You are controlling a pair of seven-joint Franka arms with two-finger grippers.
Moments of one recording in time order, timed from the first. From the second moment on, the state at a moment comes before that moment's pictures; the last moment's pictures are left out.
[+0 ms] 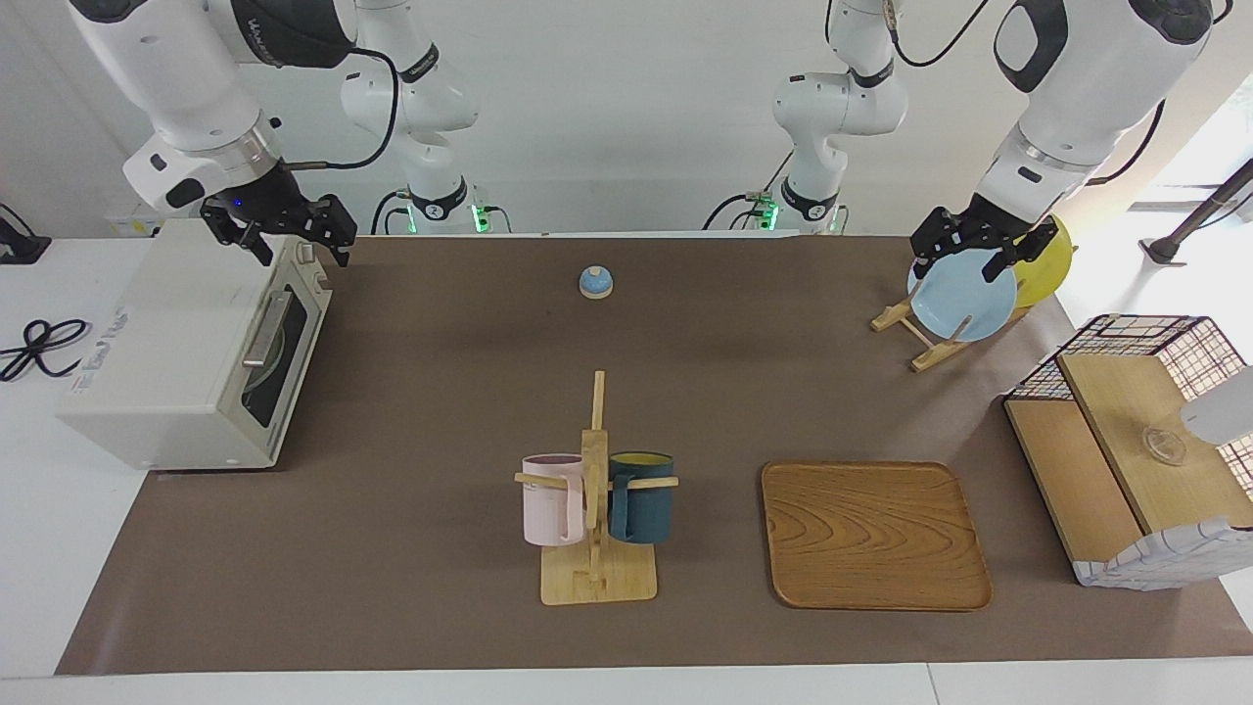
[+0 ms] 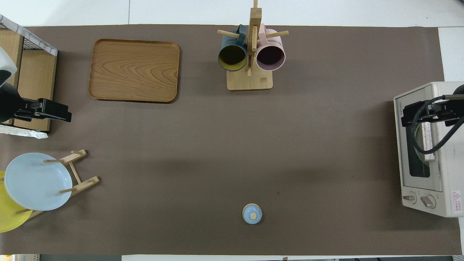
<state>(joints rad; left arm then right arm) -0.17 -0.03 0.08 -1.66 -0.05 1.59 0.02 -0.03 -0.02 0.01 -1.60 -0.02 1.48 0.01</state>
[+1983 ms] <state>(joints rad) -0.17 -0.03 0.08 -1.66 -0.05 1.59 0.02 -0.19 -0.09 -0.01 -2.01 -0.10 1.87 0.00</state>
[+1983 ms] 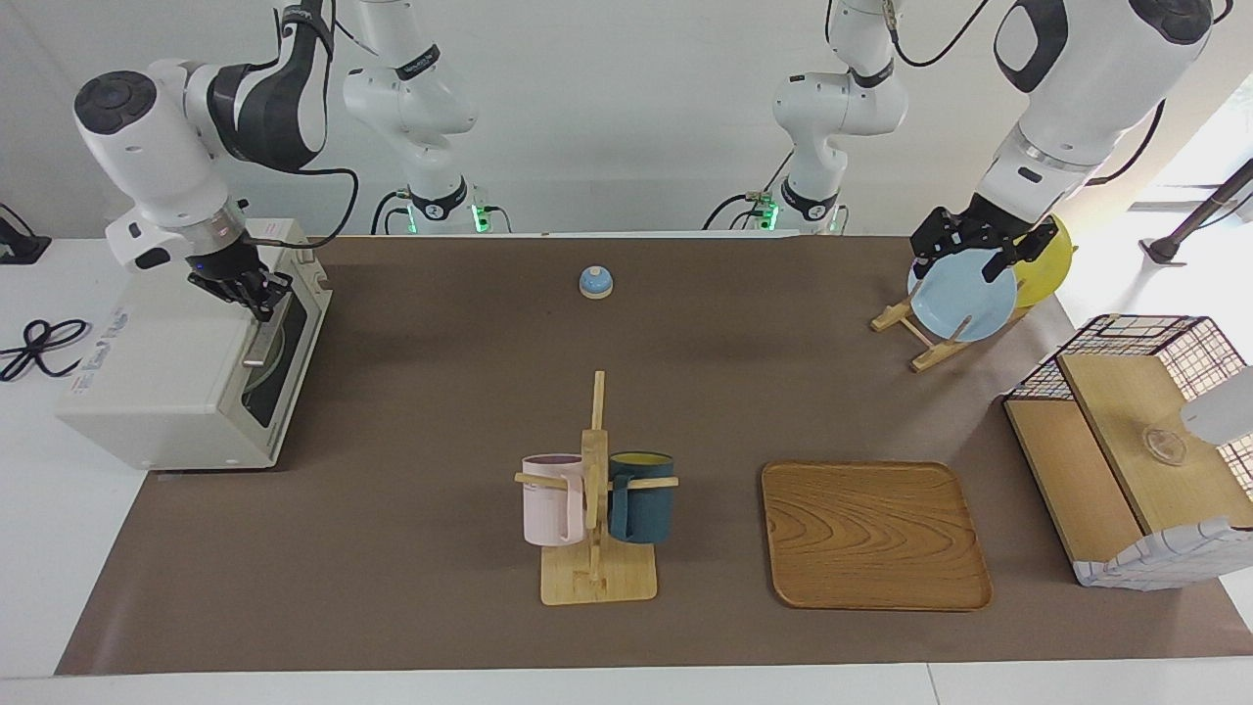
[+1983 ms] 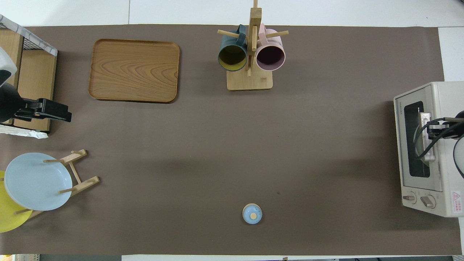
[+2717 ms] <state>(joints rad) -0.17 -0.03 0.08 -1.66 -0.05 1.59 0.02 -0.21 -0.09 -0.01 -2.04 -0.10 1.88 0.01</state>
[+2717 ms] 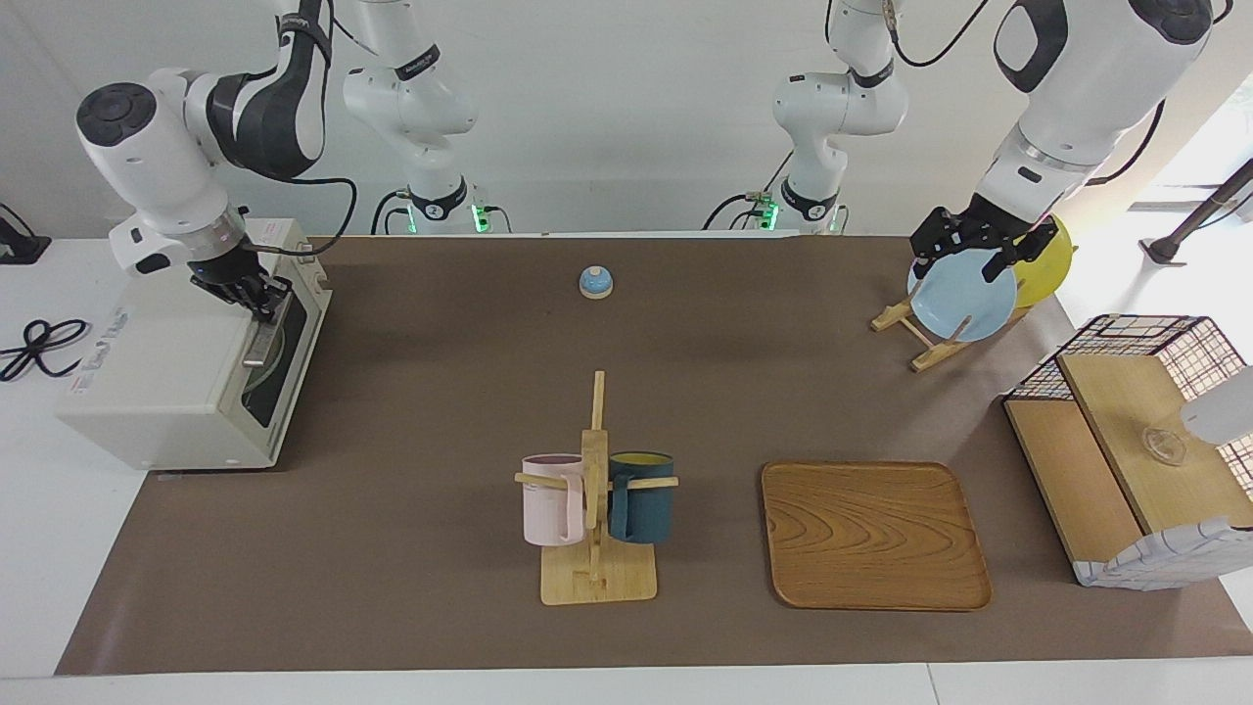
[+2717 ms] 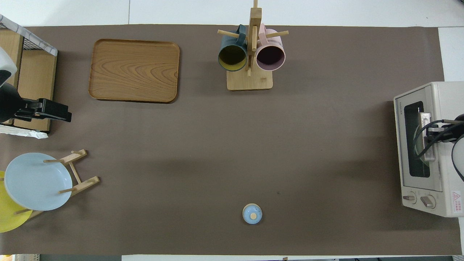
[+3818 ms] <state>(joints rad) -0.17 -0.03 0.08 -1.66 -0.05 1.59 0.02 -0.21 -0.10 0.00 -2.06 -0.10 1.90 -0.07</state>
